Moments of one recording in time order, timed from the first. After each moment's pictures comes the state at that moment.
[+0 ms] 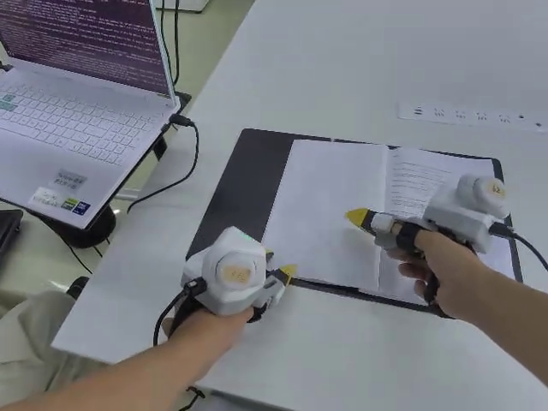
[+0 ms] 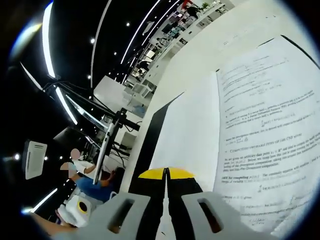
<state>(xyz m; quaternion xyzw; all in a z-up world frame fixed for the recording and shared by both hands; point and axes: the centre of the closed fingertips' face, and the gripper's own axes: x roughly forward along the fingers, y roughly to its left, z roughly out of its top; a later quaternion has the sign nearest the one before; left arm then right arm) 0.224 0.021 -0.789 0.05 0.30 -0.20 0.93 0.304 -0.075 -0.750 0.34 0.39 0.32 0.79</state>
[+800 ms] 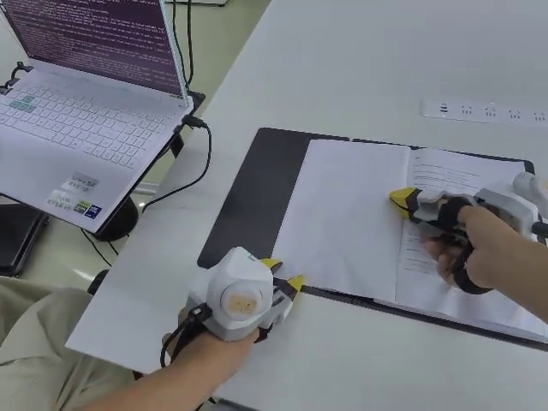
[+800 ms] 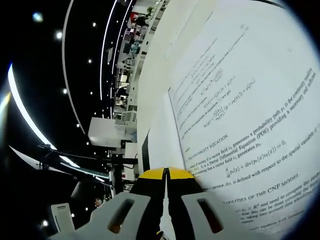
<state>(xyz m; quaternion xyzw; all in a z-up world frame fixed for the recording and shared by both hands) 0.223 0.024 -0.791 0.07 0.28 -0.19 0.94 0.366 -0.098 -0.765 0.53 0.41 0.20 0.72</state>
